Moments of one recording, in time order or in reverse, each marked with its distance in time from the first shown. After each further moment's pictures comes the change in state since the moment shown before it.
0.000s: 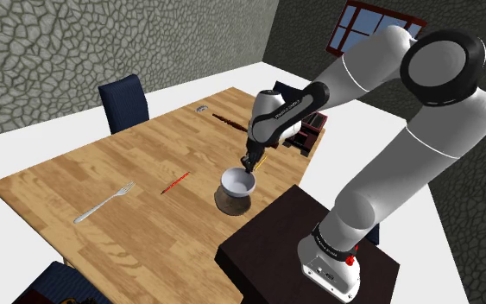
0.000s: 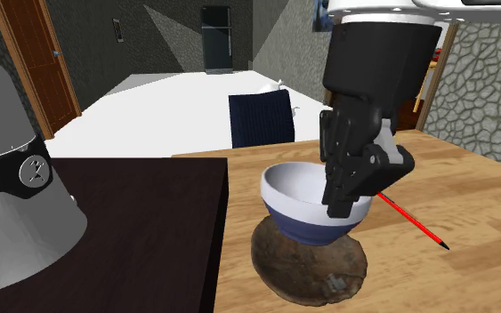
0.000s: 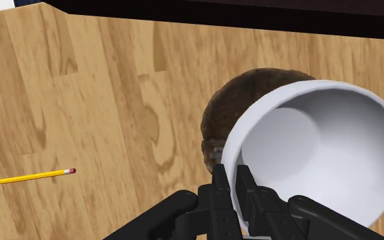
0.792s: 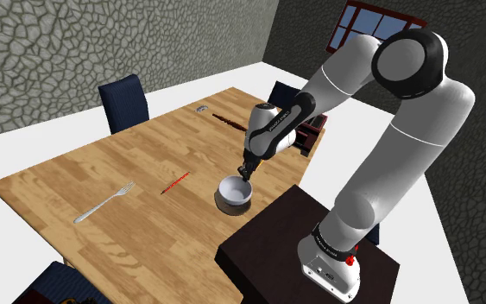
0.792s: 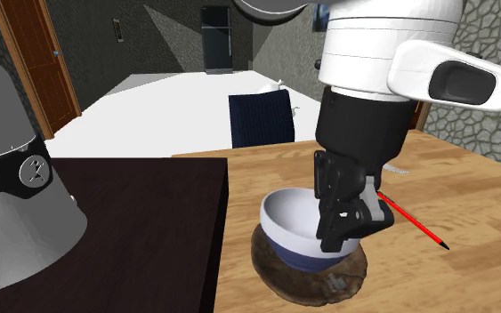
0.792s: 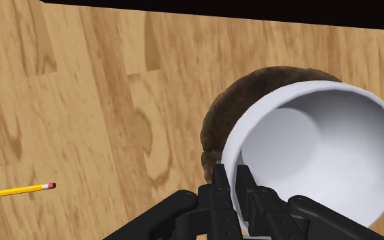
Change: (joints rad) arm -0.003 0.154 -0.005 -0.003 -0.045 0.156 0.035
